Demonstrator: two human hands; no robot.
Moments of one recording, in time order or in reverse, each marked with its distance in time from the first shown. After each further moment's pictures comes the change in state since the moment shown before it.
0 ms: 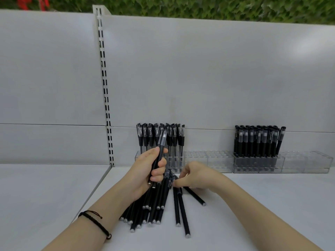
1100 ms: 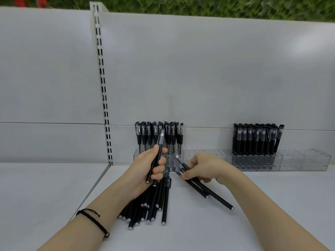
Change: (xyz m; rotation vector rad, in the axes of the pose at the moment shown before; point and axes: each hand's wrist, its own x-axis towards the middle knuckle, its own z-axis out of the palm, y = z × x) left_hand 0.001 -0.002 0.001 0.011 0.006 -0.016; right_hand -0.010 0.005 -0.026 0.183 -0.036 -0.011
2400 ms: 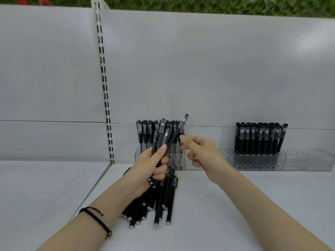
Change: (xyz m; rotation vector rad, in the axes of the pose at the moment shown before) left_hand -0.001 -0.003 0.004 0.095 -0.039 0.072; right_hand 0.002 -0.016 0.010 0.757 0.297 -0.204
